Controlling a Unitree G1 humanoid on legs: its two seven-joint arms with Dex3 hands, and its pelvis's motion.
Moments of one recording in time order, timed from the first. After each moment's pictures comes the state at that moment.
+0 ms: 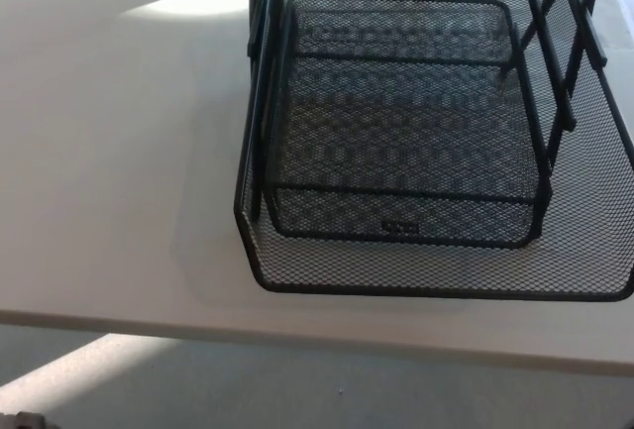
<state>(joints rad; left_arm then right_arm) -0.24 0.64 -0.26 1.11 0.29 -0.22 -0.33 -0.24 -0.50 0.47 1.02 -0.41 0.05 0.32</state>
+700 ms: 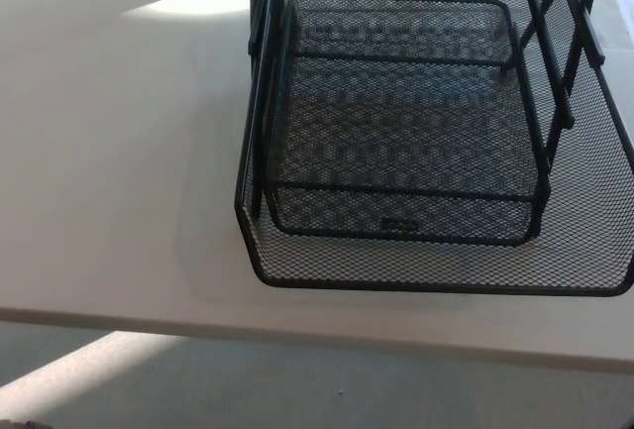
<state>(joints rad) -0.26 0.65 -0.29 1.17 0.31 -0.30 -0.39 -0.10 -0.58 0.49 0.75 -0.45 0.05 0.38</state>
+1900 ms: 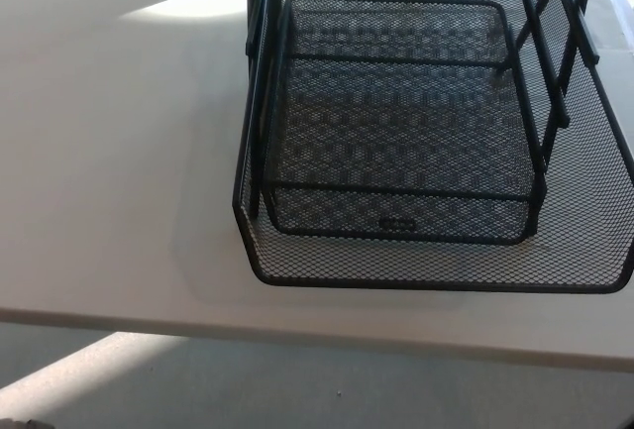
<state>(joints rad) -0.27 0.64 -0.29 1.18 0.31 -0.30 -0.39 0.44 -0.75 0.30 -0.52 -0.35 0.03 0.50</state>
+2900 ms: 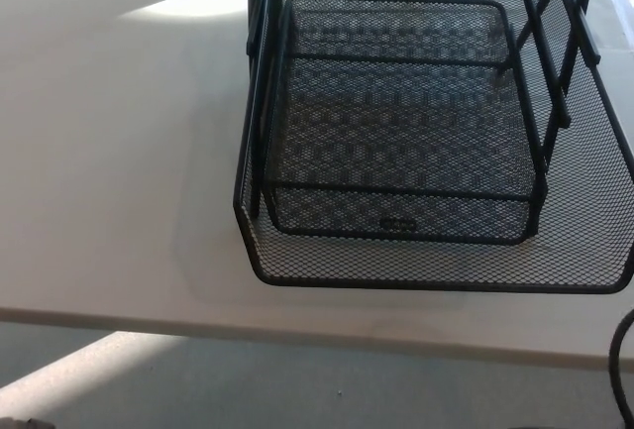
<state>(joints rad) -0.27 0.64 -0.29 1.18 0.31 -0.30 -0.39 0.06 -0.94 0.44 -1.00 -0.27 0.18 0.86</state>
